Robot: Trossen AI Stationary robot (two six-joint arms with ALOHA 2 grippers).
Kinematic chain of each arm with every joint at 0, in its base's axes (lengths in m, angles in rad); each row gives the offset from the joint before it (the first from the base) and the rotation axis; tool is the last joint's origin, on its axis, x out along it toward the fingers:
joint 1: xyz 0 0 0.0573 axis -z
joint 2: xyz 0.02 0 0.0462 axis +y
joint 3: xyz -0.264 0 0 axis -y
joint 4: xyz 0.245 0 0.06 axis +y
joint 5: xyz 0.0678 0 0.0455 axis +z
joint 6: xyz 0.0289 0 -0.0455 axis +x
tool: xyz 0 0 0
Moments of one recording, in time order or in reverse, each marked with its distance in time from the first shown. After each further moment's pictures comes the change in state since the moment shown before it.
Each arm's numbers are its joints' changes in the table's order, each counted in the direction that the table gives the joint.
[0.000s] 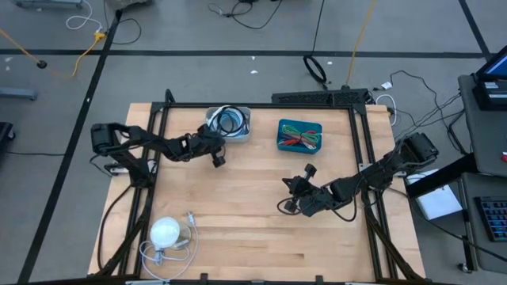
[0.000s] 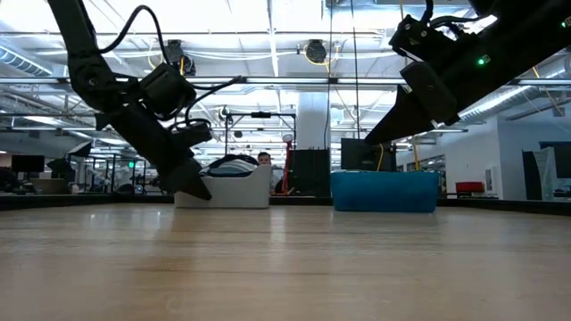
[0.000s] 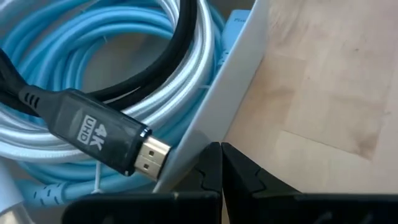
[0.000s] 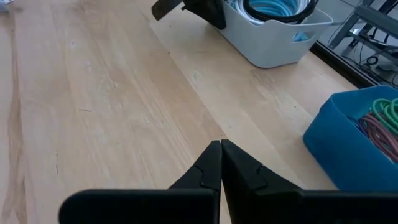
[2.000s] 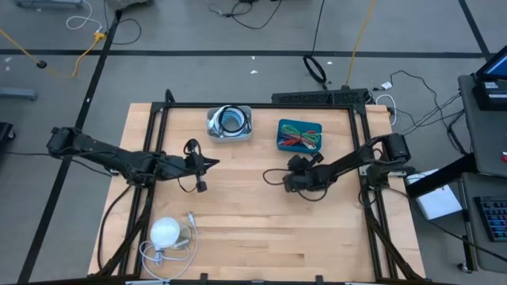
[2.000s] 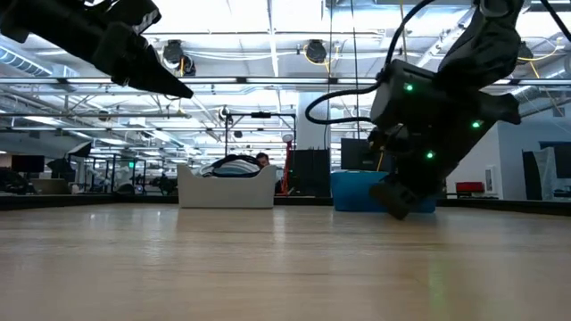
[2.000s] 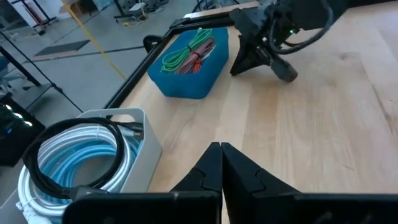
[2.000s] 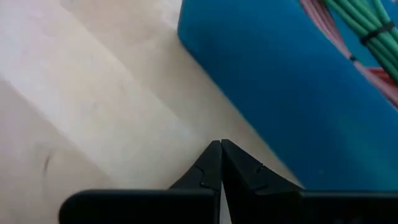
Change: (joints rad) left arm 0.565 -0.649 0.013 0.371 0.279 -0.083; right arm 0.330 0.264 0.002 0.289 -0.021 0.223
